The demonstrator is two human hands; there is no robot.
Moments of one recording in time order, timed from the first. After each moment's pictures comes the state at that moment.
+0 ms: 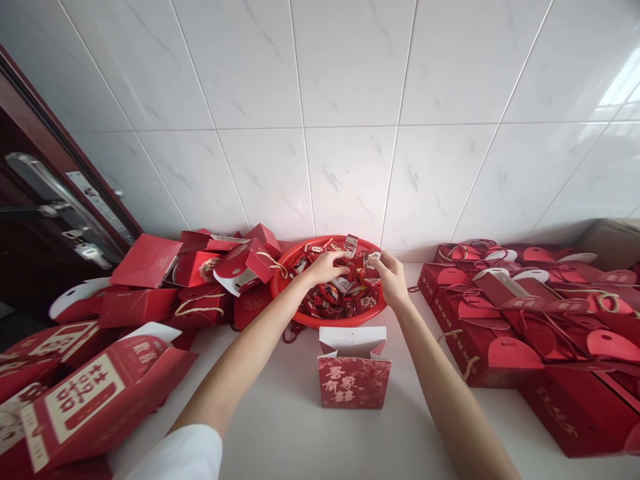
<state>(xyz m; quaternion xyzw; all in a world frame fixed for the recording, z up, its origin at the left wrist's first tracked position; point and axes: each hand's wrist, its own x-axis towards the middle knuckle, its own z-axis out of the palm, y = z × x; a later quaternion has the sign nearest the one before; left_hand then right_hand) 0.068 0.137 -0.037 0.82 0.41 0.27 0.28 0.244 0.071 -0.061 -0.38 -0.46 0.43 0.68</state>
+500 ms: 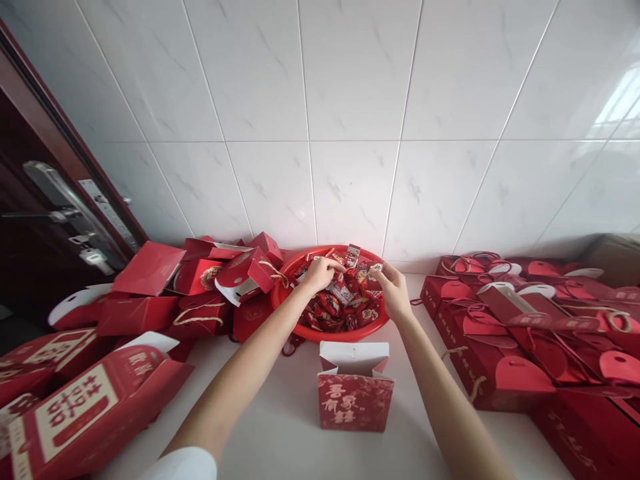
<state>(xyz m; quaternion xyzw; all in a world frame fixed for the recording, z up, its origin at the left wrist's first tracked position) 0.062 0.143 -0.038 0.78 0.52 0.28 0.21 0.244 0.070 -0.061 -0.41 -0.48 0.40 0.67</state>
